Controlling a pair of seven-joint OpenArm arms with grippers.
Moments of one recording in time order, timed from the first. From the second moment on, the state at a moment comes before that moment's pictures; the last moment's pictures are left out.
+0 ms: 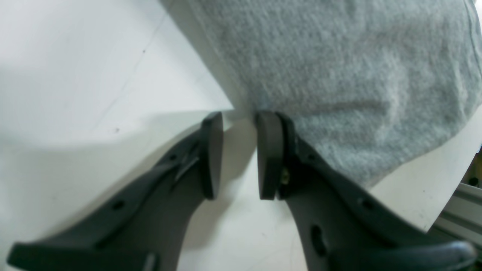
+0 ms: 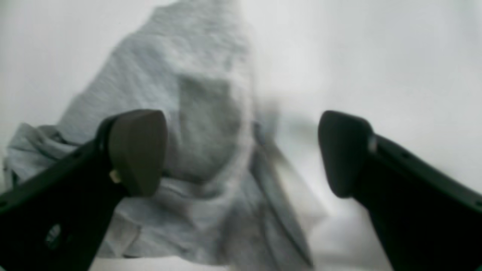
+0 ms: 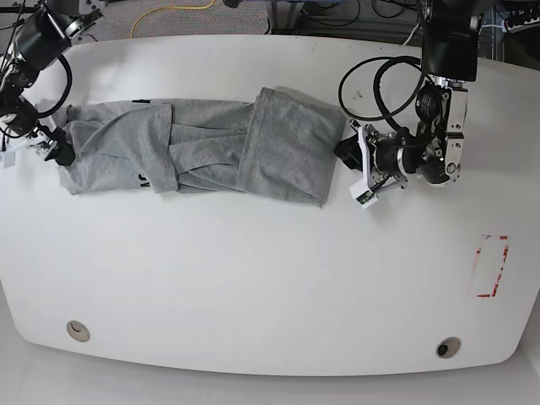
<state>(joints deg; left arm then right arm) -7.1 -15.1 5.6 79.5 -33.1 -42.6 66.5 5.7 27.8 55.4 52.7 39.7 40.0 -65.1</state>
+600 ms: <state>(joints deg) -7.2 -16.5 5.5 79.5 -32.8 -42.6 66.4 6.1 24.1 52.9 53.2 41.1 40.6 -63.8</state>
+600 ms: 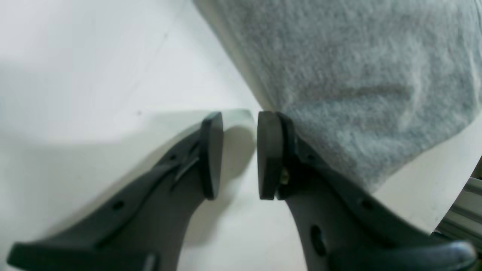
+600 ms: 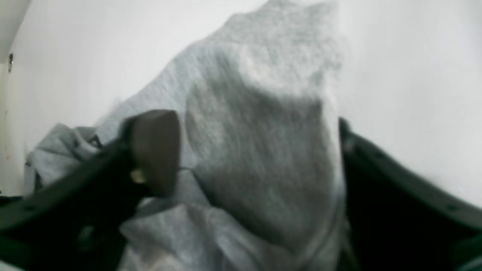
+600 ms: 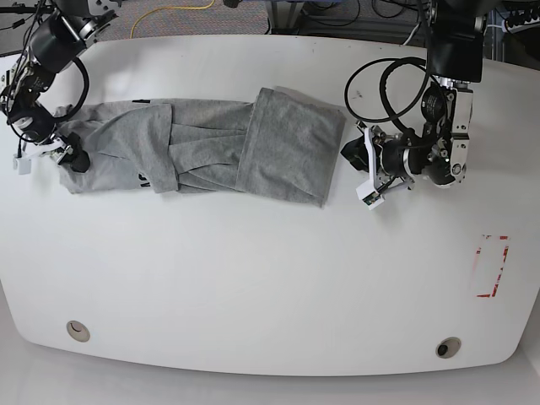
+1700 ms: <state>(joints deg) -10.6 -10.1 5.3 93.2 -29.8 -41.9 75.9 0.8 21.0 47.1 75.2 38.0 40.0 -69.9</state>
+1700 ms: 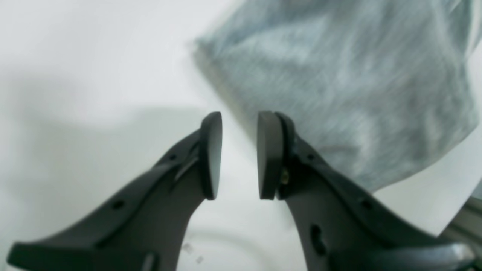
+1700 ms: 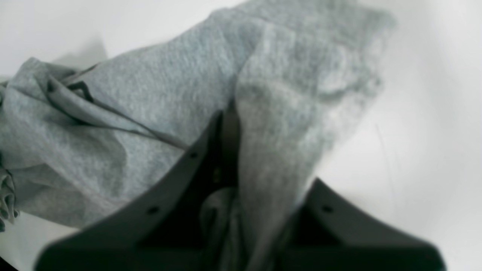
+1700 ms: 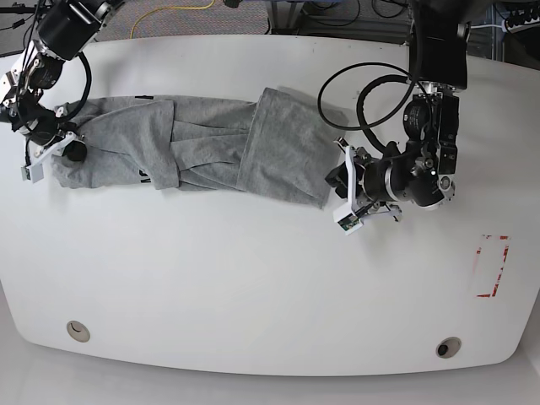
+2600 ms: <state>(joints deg) -10.8 -7.5 7.2 74.7 -32.7 -42.2 66.5 0.7 19.0 47.0 81.9 37.6 39.9 -72.6</state>
